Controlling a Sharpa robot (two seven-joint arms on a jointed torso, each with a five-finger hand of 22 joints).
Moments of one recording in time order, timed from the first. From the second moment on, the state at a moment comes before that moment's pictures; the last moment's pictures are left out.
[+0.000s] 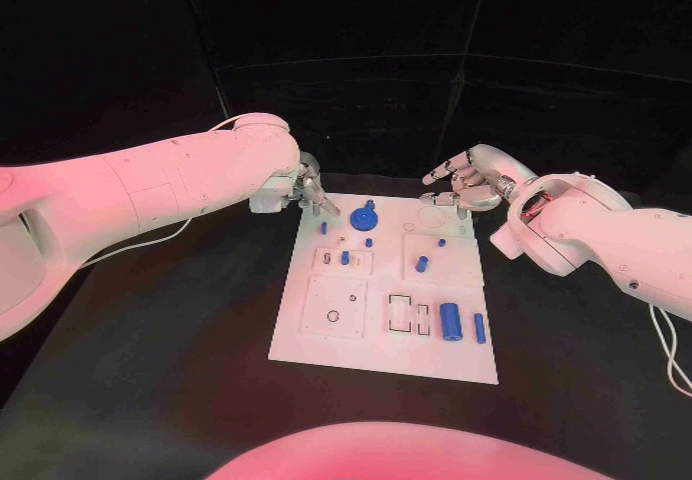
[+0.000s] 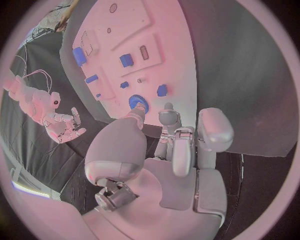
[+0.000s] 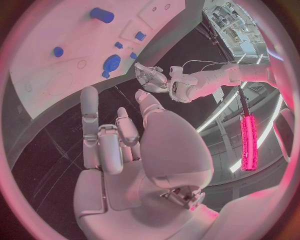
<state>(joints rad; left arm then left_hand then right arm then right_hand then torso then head) 1.39 -0.56 -0.11 1.07 -1.09 0.29 -0.55 1.00 -0.01 0.05 0.19 0.05 0.84 0.08 0.49 0.55 1.25 0.00 1.03 0.89 1.47 -0.07 1.56 1.31 0.10 1.44 0.03 1.17 1.05 1.25 -0.71 -0.02 1.42 -1.02 -0.33 -0.02 1.32 -0.06 0.04 0.08 0.40 0.91 0.16 0.12 0.07 1.31 0.07 1.27 1.16 1.47 0.00 1.45 1.30 0.17 1.10 0.10 1.03 0.46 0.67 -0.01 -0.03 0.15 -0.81</state>
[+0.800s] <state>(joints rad) 1.37 -0.50 -0.12 0.99 -1.10 0.37 -0.54 1.04 0.02 0.02 0.19 0.05 0.85 0.08 0.49 0.53 1.25 0.00 1.04 0.90 1.47 -0.07 1.56 1.31 0.10 1.44 0.03 1.17 1.06 1.25 -0.70 -0.02 1.41 -1.02 -0.33 -0.02 1.32 -0.06 0.04 0.08 0.40 0.91 0.16 0.12 0.07 1.31 0.07 1.27 1.16 1.47 0.00 1.45 1.30 0.17 1.10 0.10 1.03 0.45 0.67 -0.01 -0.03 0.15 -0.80</state>
